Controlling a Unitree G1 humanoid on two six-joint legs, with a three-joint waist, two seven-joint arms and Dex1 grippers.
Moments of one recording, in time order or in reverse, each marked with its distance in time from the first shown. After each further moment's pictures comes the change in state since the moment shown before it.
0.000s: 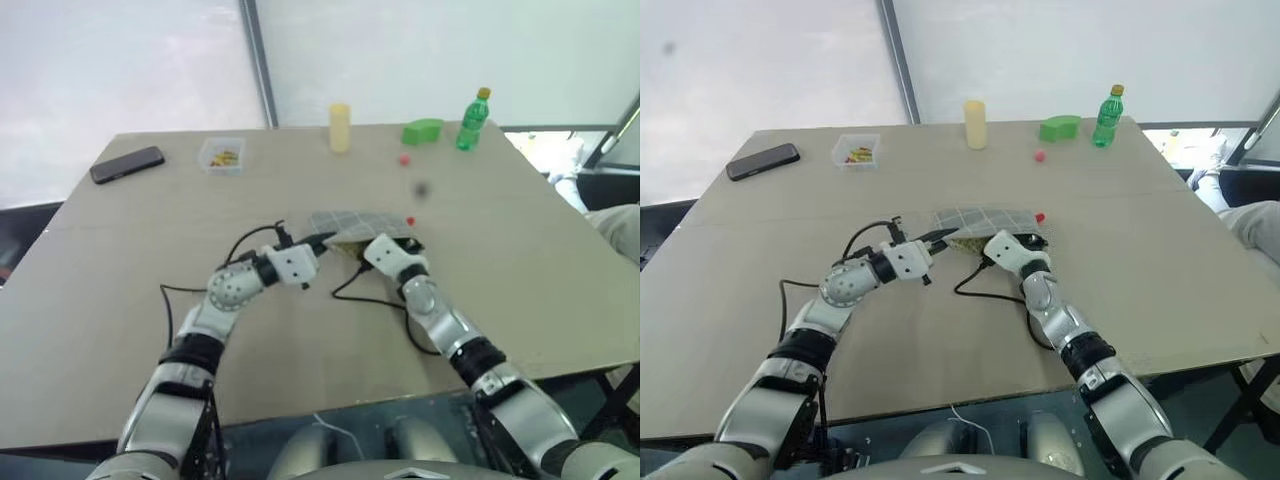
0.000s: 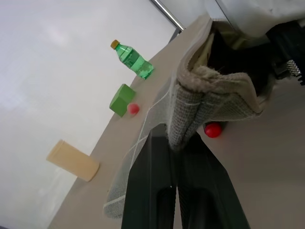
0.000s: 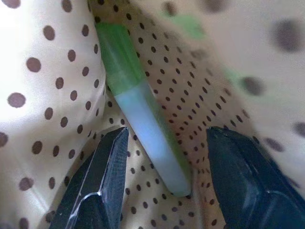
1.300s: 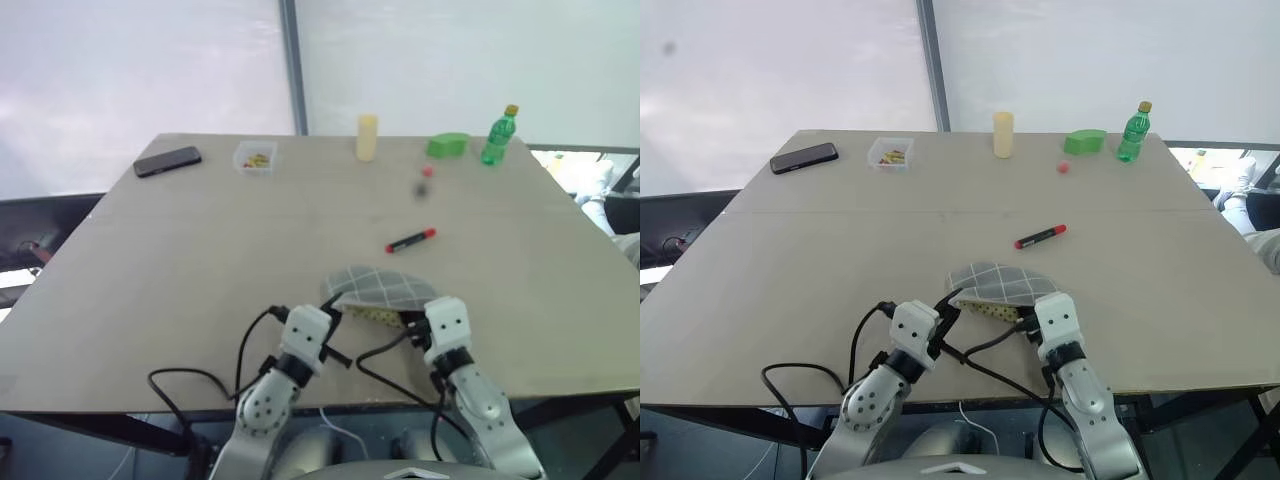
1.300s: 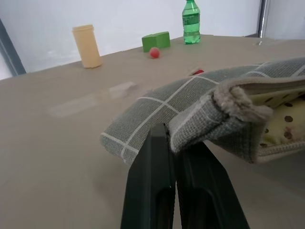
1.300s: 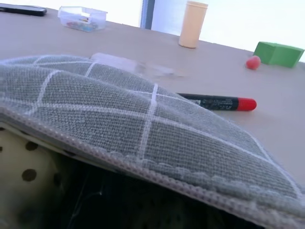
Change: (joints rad) left arm 0.786 -0.271 -0.146 -0.932 -0.181 0.739 0.305; right arm 0.793 -0.026 -0.072 -0.896 0.400 0.138 0.266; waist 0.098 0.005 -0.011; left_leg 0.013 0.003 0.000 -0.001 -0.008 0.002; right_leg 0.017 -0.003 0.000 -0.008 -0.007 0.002
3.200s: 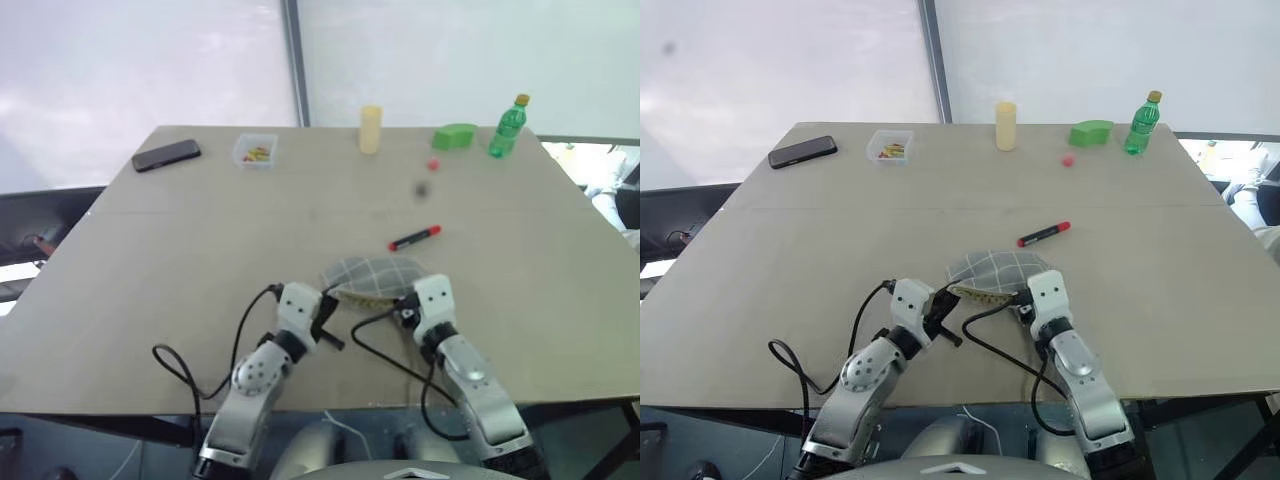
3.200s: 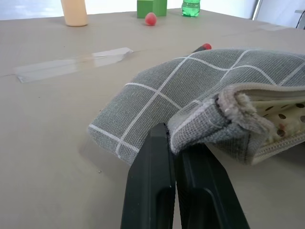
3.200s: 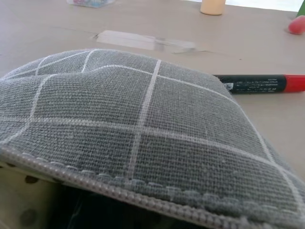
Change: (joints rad) left arm -0.195 0.042 0.075 0.151 -0.142 0.097 -0.110; right arm -0.212 0.045 -0.037 0.142 0.059 0.144 0.059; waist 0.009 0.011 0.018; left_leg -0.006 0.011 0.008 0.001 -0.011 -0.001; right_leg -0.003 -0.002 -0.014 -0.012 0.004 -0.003
